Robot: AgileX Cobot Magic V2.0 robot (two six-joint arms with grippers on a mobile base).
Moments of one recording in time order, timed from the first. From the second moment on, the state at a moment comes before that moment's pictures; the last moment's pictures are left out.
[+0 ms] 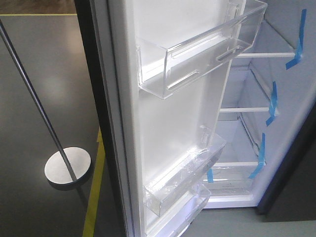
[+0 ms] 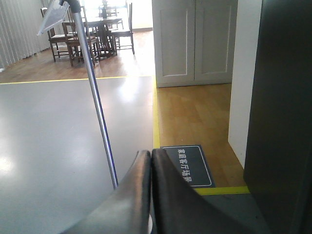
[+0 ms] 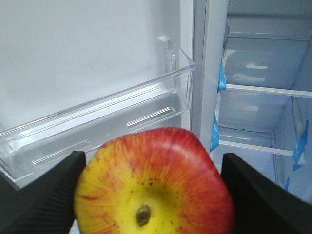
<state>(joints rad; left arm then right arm) 0.08 0.06 0.02 -0.01 0.09 -0.01 -0.17 1.02 -1.56 0.52 1.14 -0.33</state>
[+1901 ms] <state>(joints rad) 0.08 0.06 0.02 -0.01 0.09 -0.01 -0.17 1.02 -1.56 0.54 1.13 -0.33</state>
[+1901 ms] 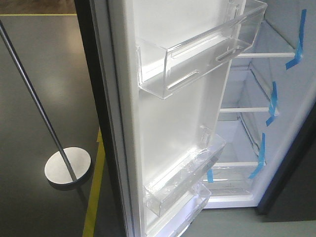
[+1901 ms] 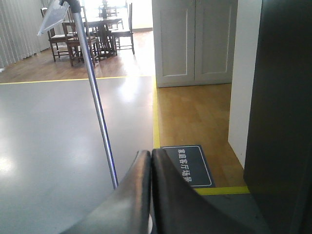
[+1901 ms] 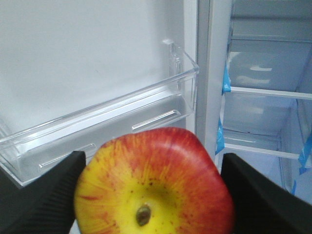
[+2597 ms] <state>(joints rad) 0.08 0.06 0.02 -0.01 0.09 -0.01 -0.17 1.22 -1.59 1.24 0.95 -0.86</state>
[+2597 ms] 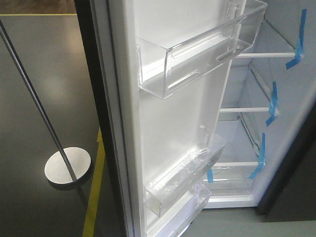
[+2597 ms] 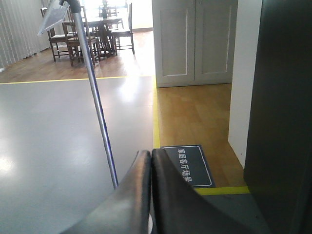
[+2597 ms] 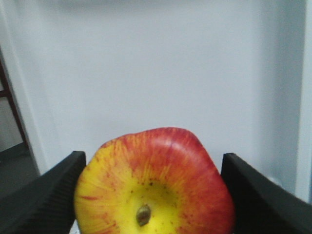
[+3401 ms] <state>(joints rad) 0.08 0.06 0.02 -0.01 0.09 -0.01 0.00 1.70 -1.87 1.01 1.02 -0.85</state>
